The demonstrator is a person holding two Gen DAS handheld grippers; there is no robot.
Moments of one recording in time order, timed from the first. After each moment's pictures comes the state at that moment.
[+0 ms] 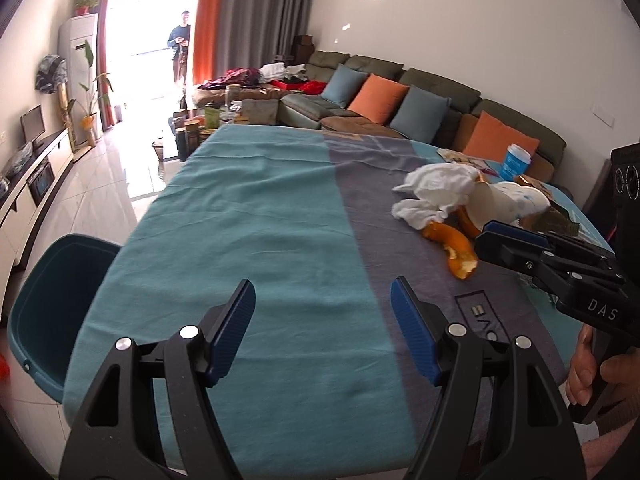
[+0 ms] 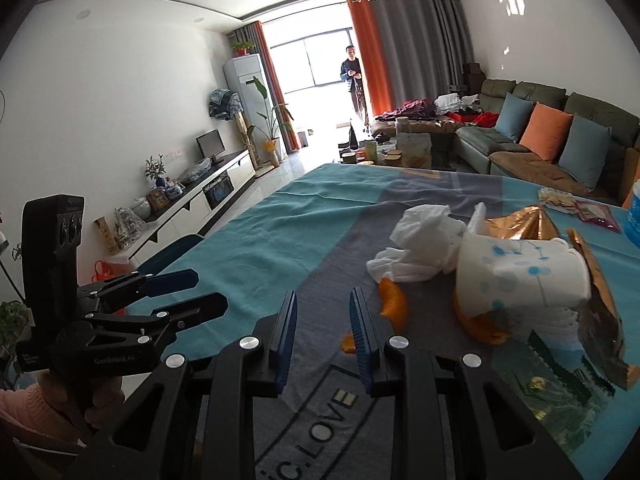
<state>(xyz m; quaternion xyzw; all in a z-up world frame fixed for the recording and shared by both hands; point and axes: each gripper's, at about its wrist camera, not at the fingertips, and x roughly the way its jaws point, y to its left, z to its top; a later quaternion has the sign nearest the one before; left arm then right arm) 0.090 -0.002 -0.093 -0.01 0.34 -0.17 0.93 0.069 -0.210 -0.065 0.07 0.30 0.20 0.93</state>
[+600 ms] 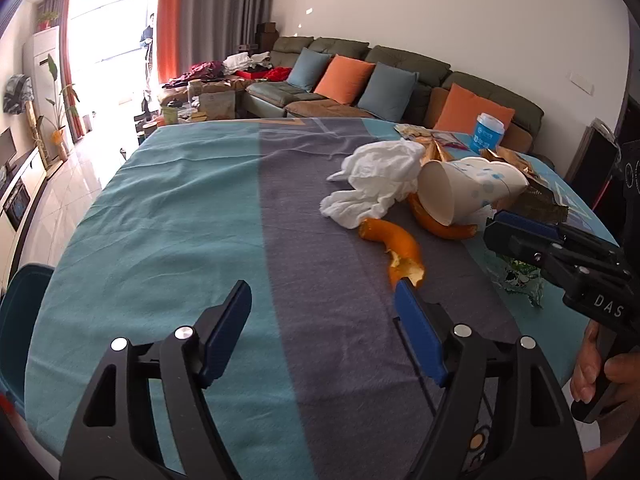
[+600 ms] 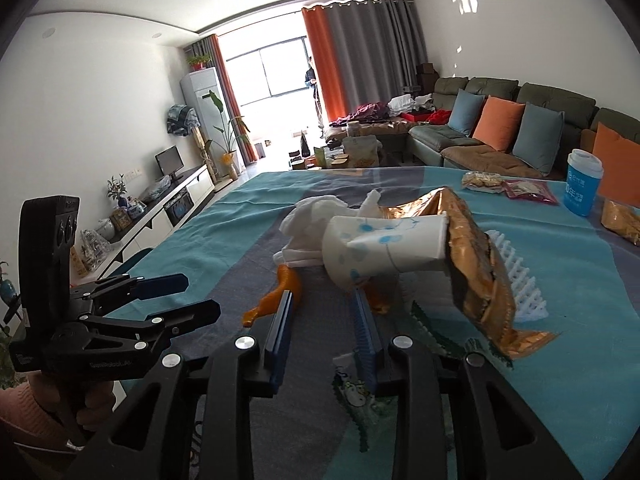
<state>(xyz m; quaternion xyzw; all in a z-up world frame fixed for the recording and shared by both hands) 0.109 -0.069 -0.102 0.03 0.36 -0.22 0.91 0.059 -0.276 -0.076 0.09 0.30 0.12 0.94</state>
